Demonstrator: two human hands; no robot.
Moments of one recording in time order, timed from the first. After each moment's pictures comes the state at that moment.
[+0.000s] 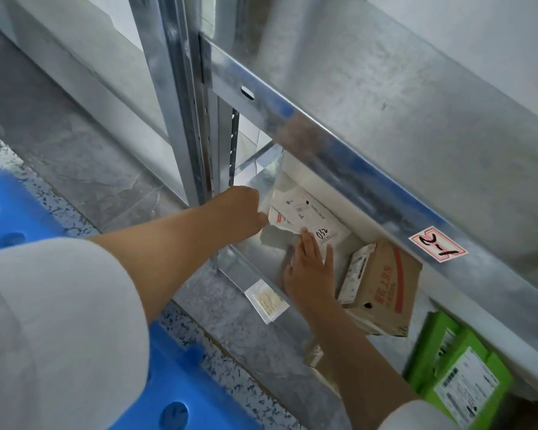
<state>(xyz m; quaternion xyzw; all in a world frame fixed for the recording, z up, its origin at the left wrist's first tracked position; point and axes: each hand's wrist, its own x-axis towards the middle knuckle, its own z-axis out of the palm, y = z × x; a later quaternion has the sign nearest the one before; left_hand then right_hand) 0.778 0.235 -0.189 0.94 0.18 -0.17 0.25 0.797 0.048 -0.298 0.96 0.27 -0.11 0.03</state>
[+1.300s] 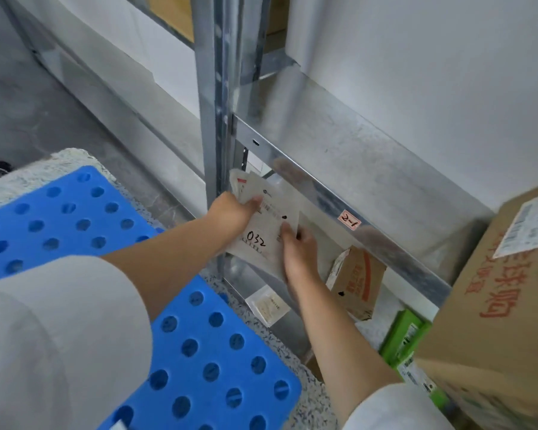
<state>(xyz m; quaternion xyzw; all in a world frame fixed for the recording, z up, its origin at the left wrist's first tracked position) 0.701 0.222 -0.079 0.69 0.40 -0.02 0.60 0.743 0.096 -0.141 0.76 -0.06 -0.22 -0.61</state>
